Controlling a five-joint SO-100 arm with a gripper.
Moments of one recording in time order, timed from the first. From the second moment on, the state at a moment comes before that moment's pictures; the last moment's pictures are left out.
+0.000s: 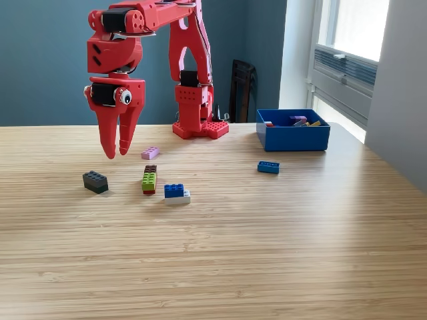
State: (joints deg) arm 27.9 84.1 86.4 67.4 2.9
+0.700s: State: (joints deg) arm 34.2 67.9 74.7 68.8 9.8
